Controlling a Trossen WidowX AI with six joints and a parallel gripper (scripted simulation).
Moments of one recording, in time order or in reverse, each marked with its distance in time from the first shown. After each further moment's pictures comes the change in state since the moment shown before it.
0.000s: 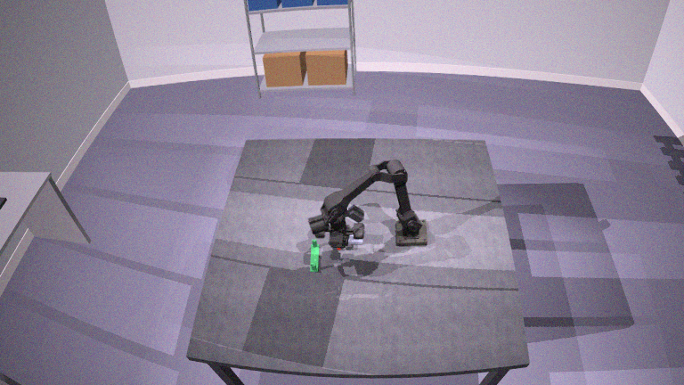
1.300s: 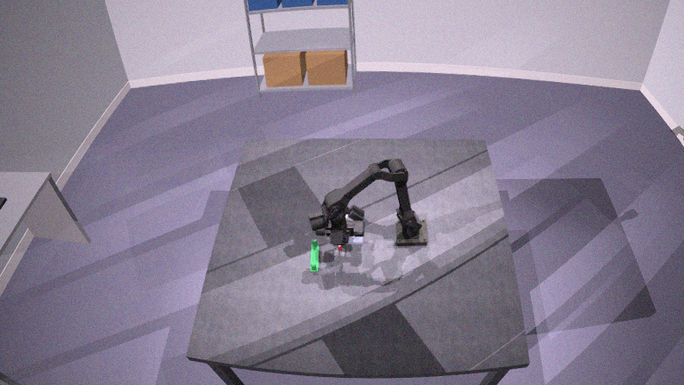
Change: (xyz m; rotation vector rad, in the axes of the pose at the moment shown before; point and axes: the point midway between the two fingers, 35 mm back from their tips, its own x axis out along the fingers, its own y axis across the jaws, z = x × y) arm 0.003 0.000 -0.012 -0.001 -0.001 0.004
